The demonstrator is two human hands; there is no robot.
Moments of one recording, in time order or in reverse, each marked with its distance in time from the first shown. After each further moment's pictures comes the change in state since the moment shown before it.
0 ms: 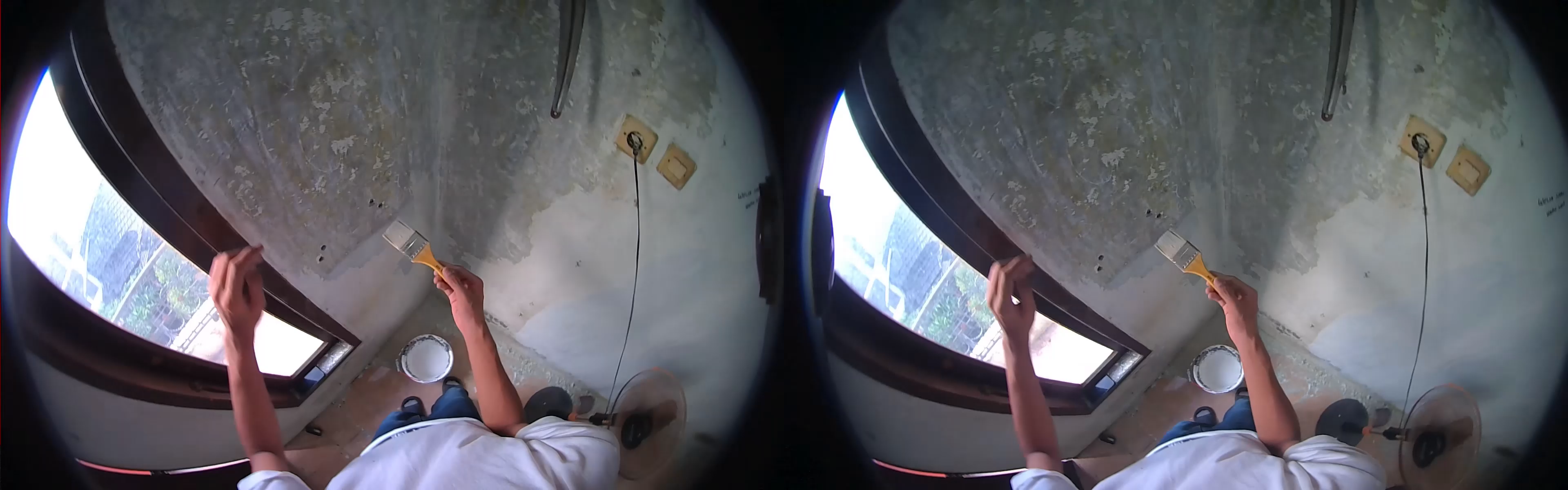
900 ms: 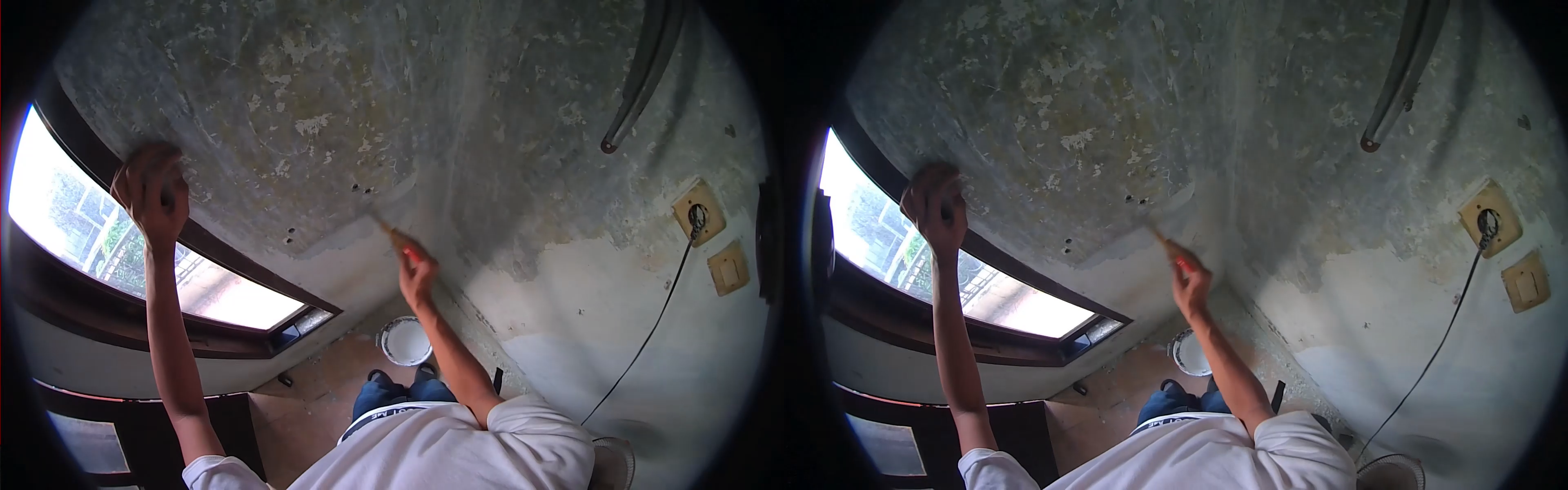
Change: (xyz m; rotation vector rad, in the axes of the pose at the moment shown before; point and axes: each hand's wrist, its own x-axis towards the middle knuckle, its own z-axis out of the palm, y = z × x) left_hand 0.107 -0.040 0.032 0.674 0.059 0.276; right_hand 0.124 0.095 -0.020 -0.636 -0.162 -0.490
